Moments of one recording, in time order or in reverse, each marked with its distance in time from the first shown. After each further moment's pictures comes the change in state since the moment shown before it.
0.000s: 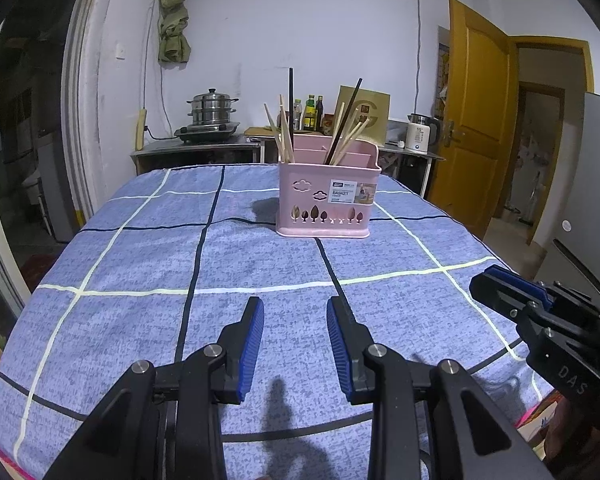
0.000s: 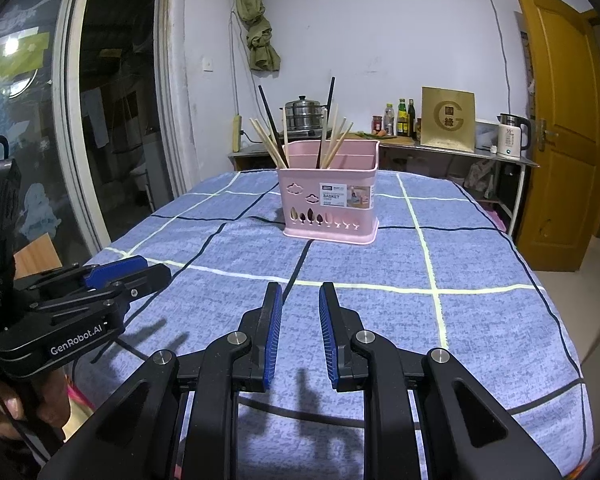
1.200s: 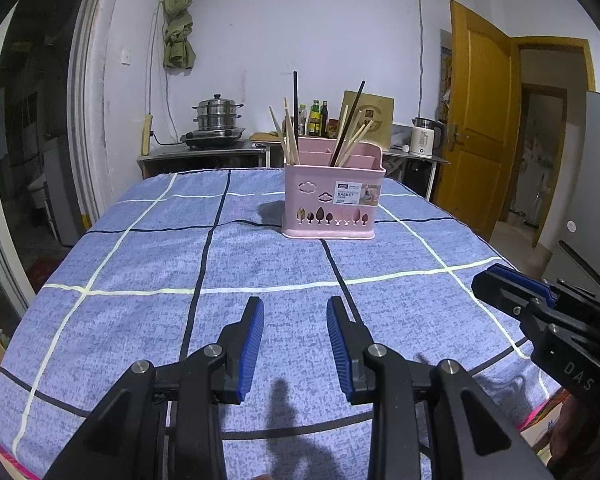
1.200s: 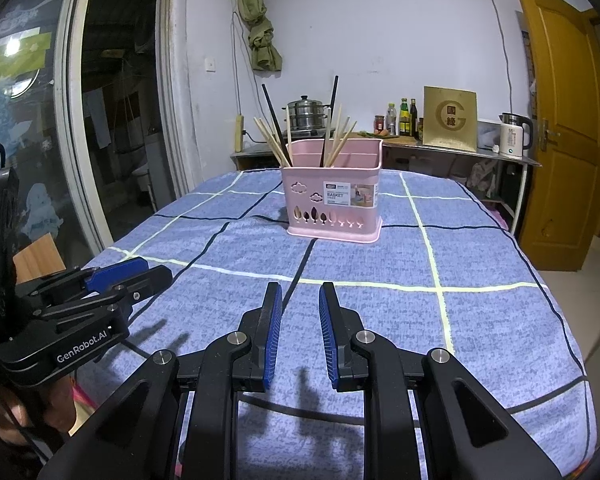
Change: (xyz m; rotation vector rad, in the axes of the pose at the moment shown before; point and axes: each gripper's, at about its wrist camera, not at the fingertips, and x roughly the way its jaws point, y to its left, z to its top) left arm -0.001 -0.002 -0.006 0.003 -0.023 0.027; right arm 0.001 0.001 -0.001 0.004 -0.001 0.011
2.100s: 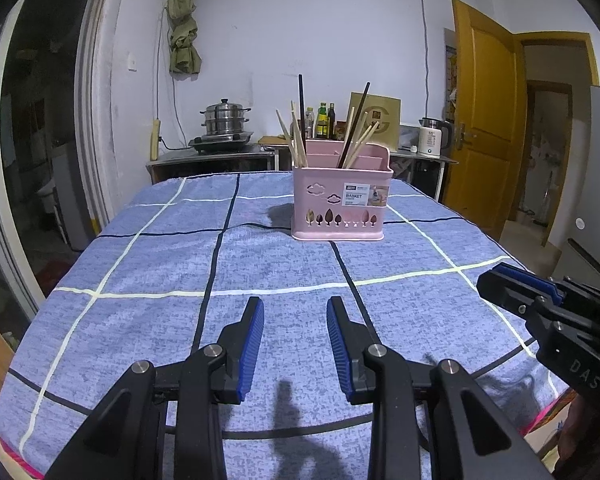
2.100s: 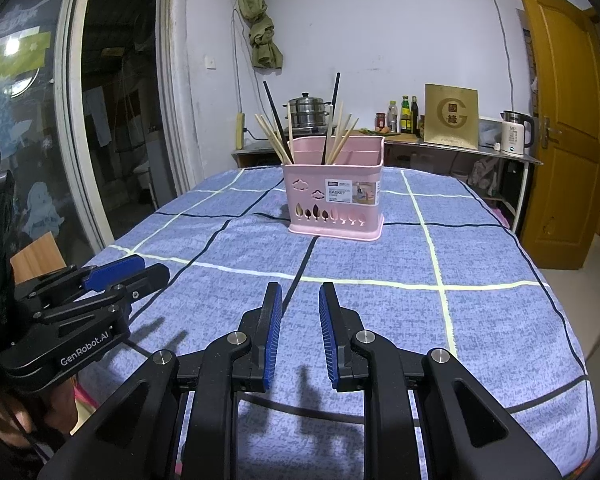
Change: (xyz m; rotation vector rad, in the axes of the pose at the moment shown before) left arm -0.004 -0.002 -0.003 0.012 -0.015 0.042; right arm 0.002 0.002 -0.003 -0.003 0.007 0.001
